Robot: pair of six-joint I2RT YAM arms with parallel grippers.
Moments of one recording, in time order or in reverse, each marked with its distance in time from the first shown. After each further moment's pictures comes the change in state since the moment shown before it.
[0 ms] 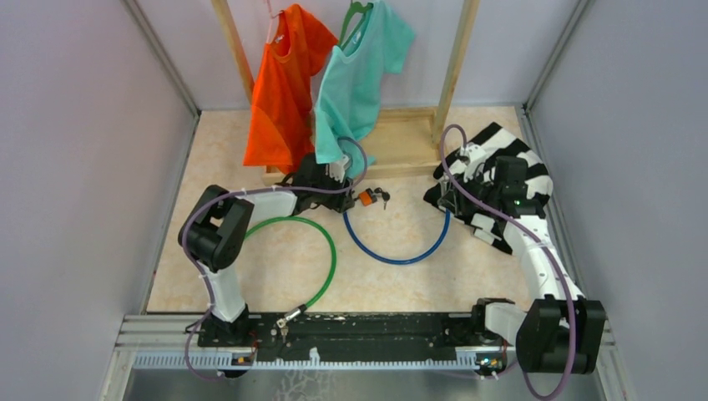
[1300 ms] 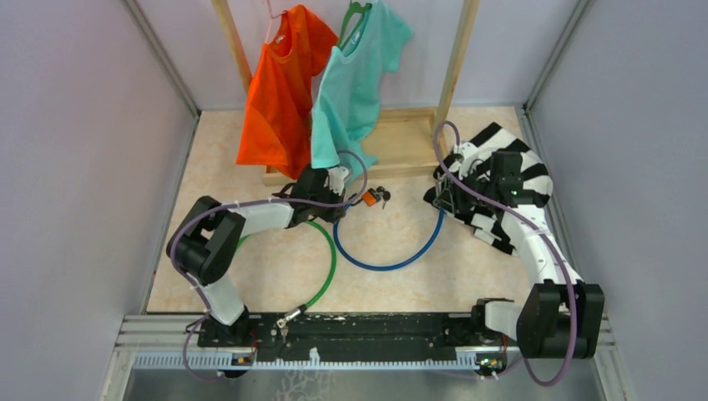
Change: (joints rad) left arm -0.056 -0.100 -0.098 -0.047 -0.066 0.014; right arm 0.018 0.080 0.062 -0.071 -0.059 -0.072
